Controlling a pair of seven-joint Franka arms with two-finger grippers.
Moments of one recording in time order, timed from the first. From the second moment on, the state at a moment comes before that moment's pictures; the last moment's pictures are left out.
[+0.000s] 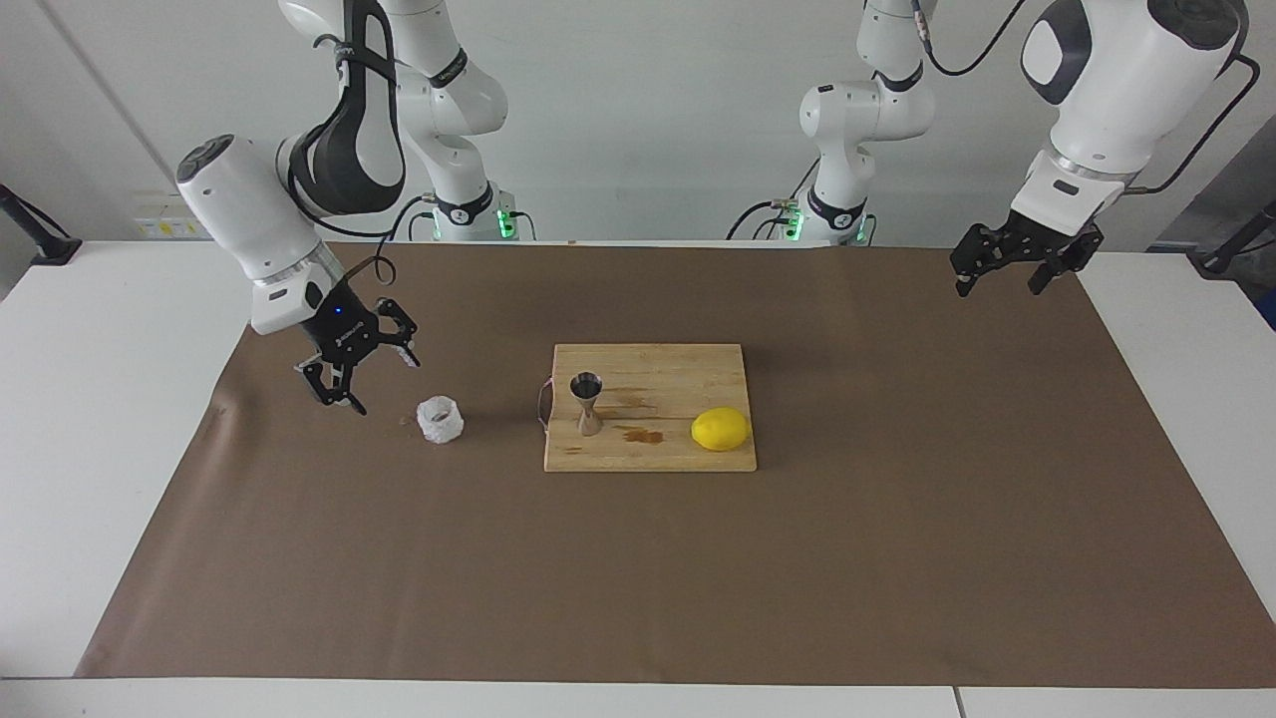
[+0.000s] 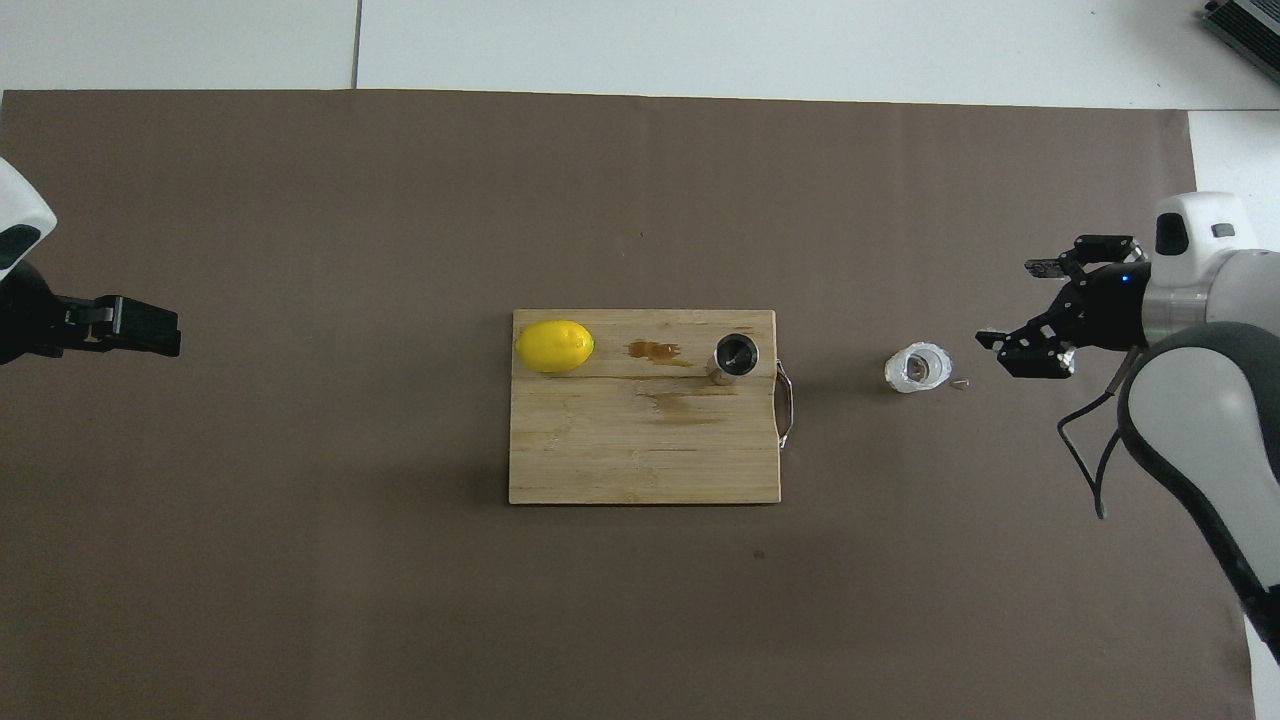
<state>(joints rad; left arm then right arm) -0.01 -0.06 -0.05 -1.71 0.02 1.65 -0.02 0.01 -0.01 -0.07 -2.03 0.37 2.22 -1.10</state>
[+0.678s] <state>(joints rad) -0.01 -0.06 -0.05 -1.71 0.02 1.65 -0.02 0.03 -0.03 -0.06 -1.77 0.11 1.89 -0.09</state>
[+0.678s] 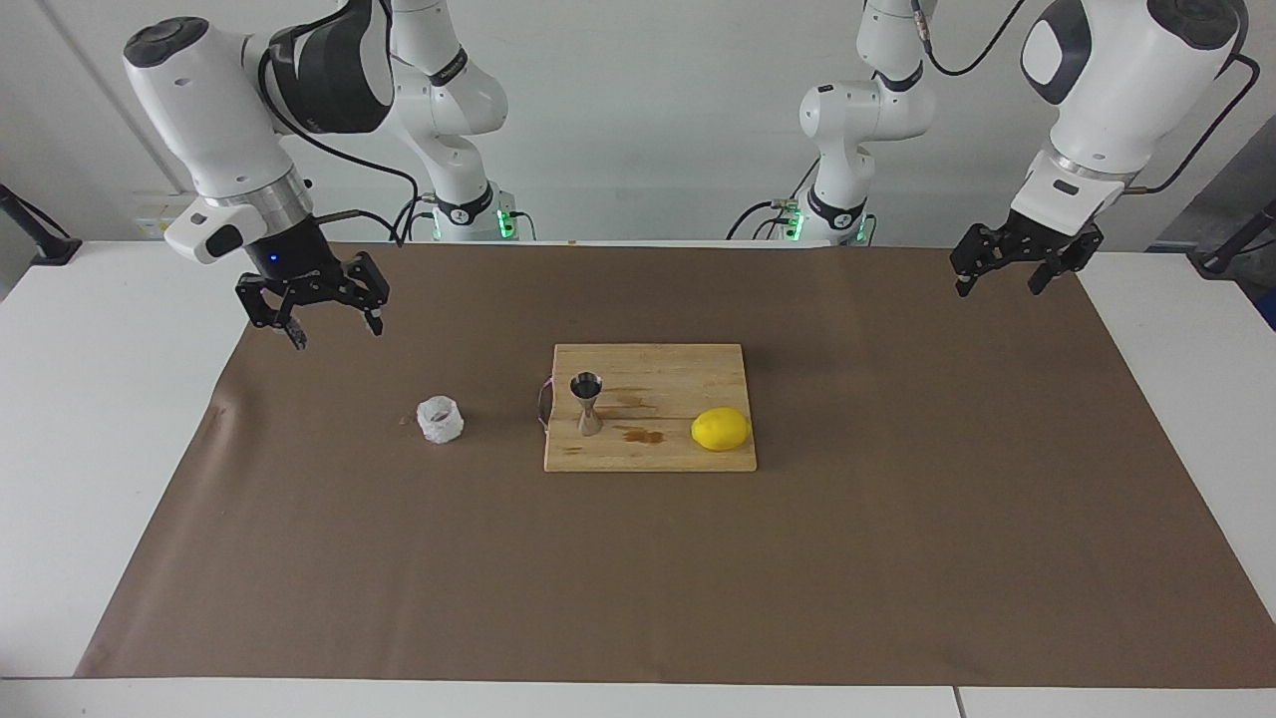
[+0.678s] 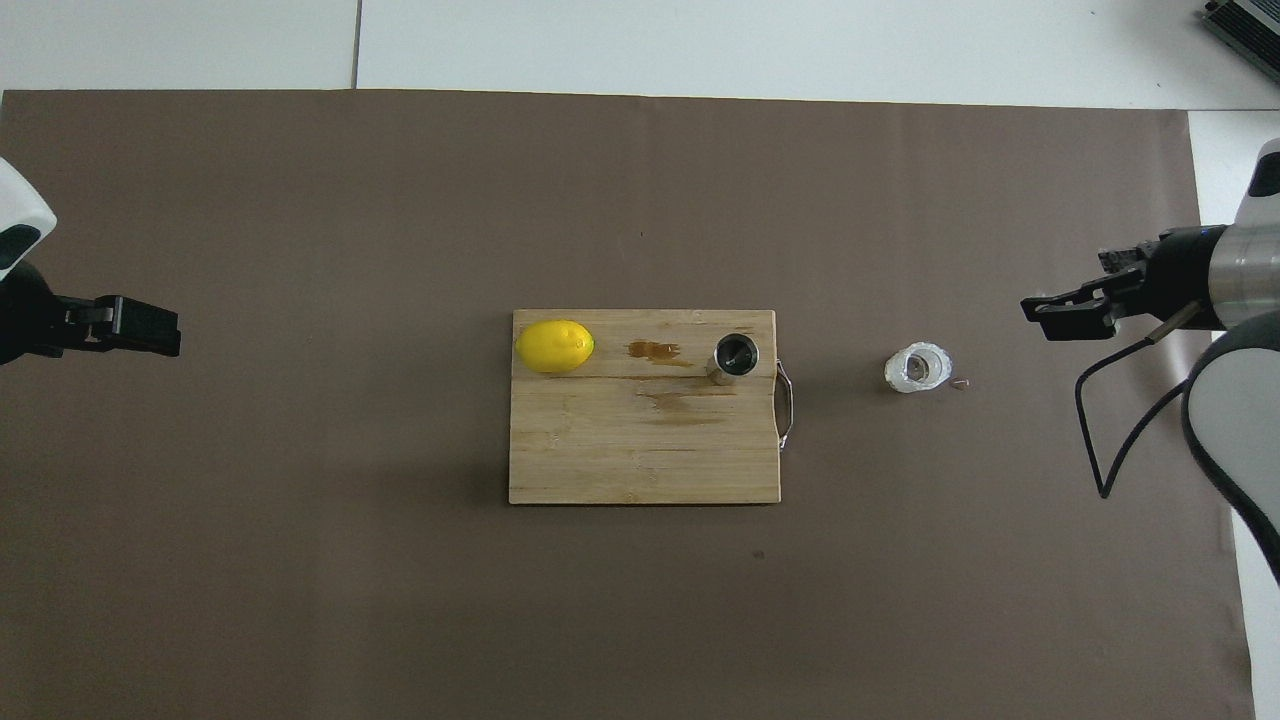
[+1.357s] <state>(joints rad) -0.01 -0.06 -0.05 -1.71 0.02 1.65 -0.02 0.10 -0.02 -0.06 -1.69 0.02 1.68 0.16</state>
